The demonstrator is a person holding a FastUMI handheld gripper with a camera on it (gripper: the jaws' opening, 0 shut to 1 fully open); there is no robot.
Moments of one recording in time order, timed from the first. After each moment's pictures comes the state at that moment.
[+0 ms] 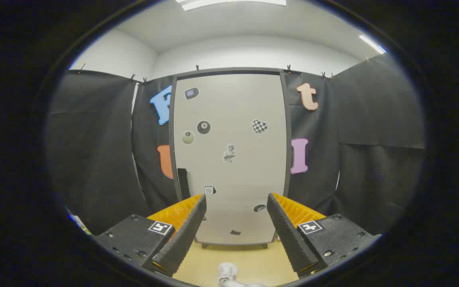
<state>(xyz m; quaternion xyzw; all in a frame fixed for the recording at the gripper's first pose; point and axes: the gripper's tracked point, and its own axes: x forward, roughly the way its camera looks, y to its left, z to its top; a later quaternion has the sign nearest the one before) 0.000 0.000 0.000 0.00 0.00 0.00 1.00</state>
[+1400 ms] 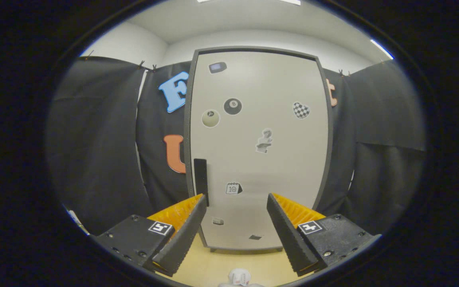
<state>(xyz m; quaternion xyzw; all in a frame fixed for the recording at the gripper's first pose) 0.108 0.092 -0.039 -0.02 0.02 0.04 1.00</state>
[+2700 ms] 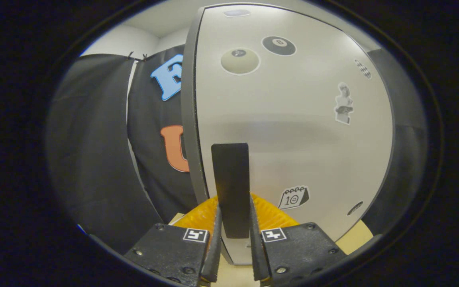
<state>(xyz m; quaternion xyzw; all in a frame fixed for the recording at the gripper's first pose) 0.254 0.161 -0.082 0.01 0.06 0.03 1.00</state>
